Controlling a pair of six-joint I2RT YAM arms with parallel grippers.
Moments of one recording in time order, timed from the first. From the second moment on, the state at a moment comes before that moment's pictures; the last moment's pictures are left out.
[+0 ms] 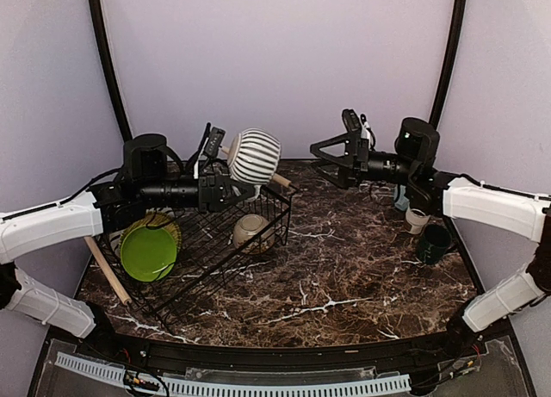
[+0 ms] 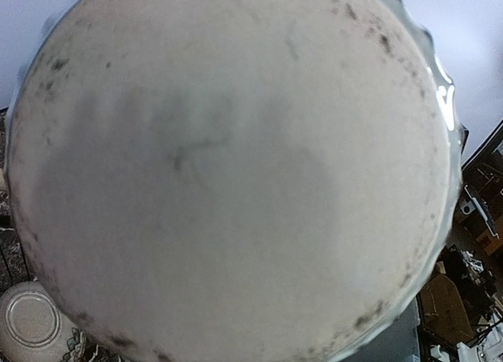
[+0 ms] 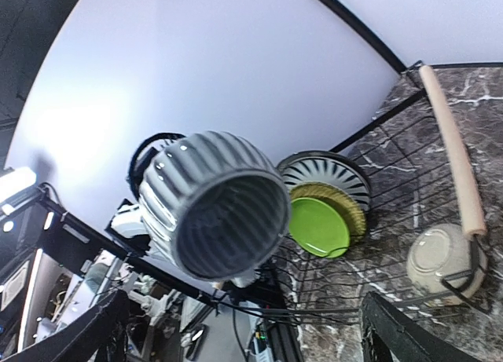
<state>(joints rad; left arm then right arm) -0.73 1.24 0.96 0.08 0.58 -0.45 0.59 1.37 0.99 0.39 -0.82 0.94</state>
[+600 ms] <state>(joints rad) -0.73 1.24 0.82 0.27 0.65 -0.25 0.74 1.75 1.17 1.09 -0.92 1.67</state>
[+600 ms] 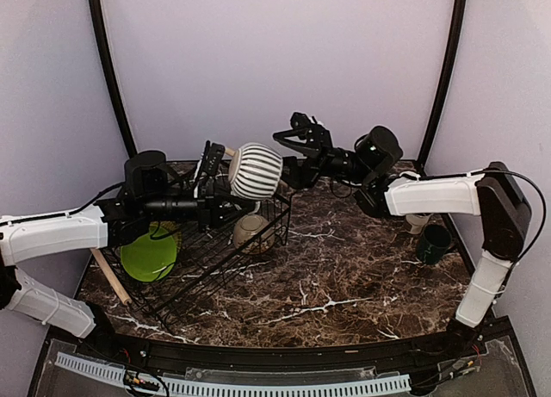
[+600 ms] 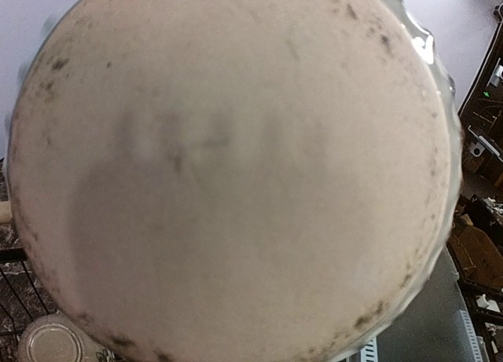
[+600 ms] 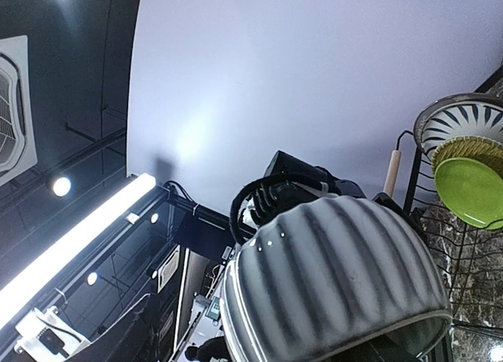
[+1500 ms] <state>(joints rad) -0.72 1.24 0.80 0.32 0.64 -0.01 0.79 1.81 1.19 1.29 -0.92 1.93</state>
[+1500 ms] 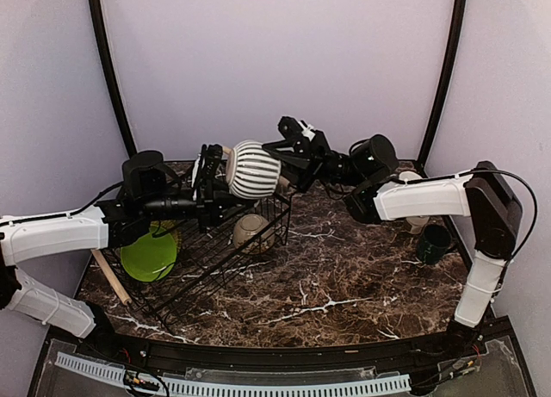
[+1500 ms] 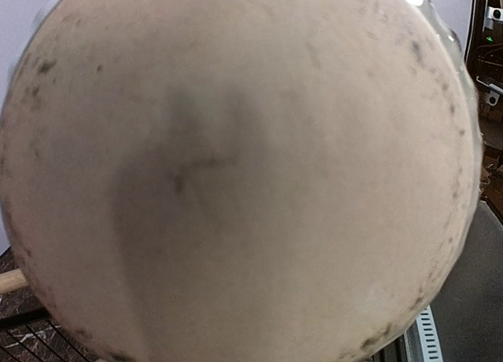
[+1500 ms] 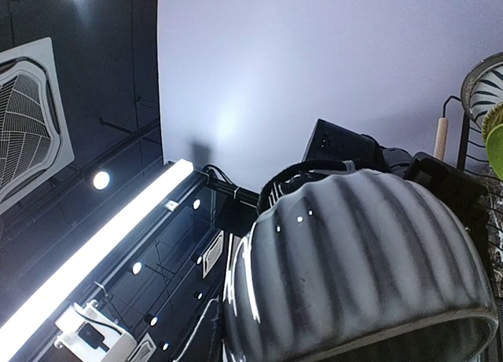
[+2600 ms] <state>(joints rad) -0.73 1.06 0.76 0.24 0.47 -0.11 0.67 1.16 1.22 -0.56 -0.29 0.41</state>
